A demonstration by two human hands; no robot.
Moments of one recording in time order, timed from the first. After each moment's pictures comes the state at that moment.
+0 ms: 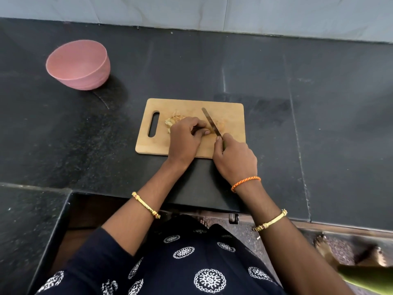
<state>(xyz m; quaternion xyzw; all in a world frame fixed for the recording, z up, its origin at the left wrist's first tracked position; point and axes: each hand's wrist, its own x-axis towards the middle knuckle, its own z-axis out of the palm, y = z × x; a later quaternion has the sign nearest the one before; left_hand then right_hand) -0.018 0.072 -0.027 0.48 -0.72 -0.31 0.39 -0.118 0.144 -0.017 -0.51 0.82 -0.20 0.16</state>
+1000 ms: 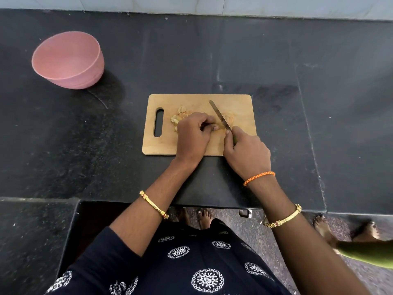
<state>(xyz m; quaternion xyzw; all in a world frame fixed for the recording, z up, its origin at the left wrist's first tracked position) -0.012 0.060 -0.035 0.46 -0.72 -0.34 0.39 -0.113 0.137 -0.018 -0.50 0.84 -0.17 0.11</state>
